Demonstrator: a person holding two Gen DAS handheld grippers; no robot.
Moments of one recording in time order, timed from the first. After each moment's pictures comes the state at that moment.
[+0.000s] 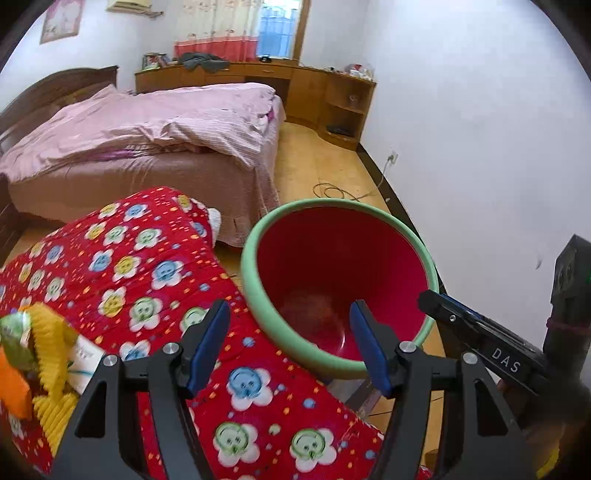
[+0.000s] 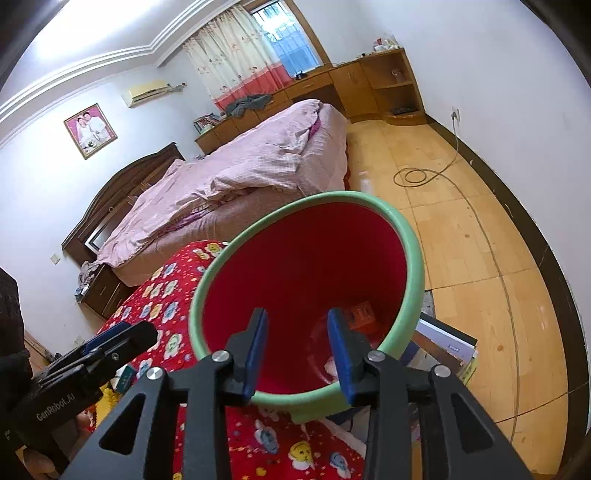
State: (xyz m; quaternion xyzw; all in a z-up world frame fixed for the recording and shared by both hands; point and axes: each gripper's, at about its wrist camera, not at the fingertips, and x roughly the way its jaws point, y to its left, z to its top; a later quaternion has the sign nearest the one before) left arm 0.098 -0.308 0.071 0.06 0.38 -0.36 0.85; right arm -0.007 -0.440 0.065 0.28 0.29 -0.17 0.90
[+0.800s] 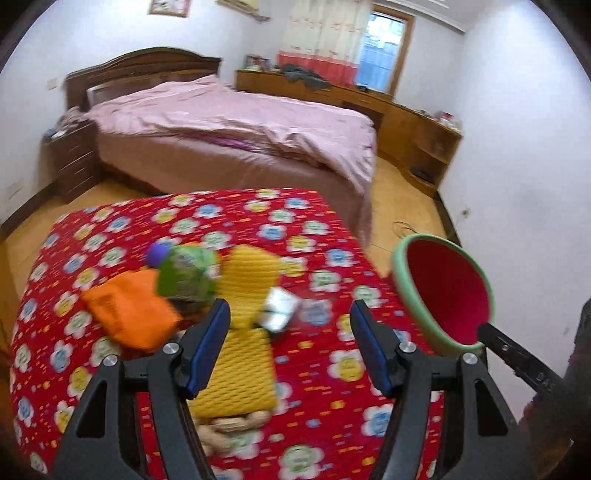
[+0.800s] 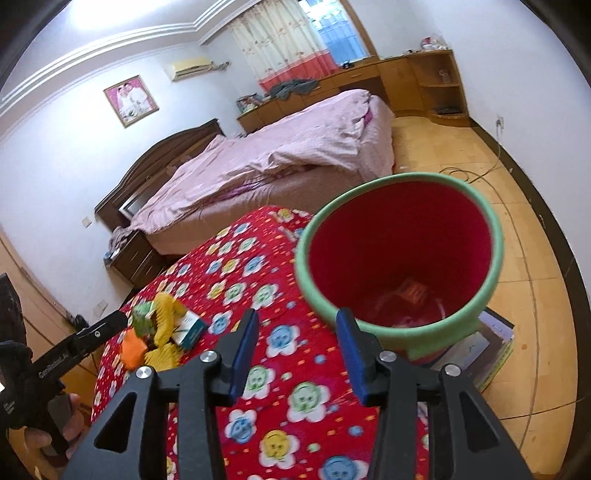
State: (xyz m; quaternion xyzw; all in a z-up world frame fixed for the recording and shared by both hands) left arm 0.103 -0.130 0.090 -0.03 0.37 -0.20 0.91; right arm 0.004 -0.334 0.091 0.25 0.31 -0.09 0.91
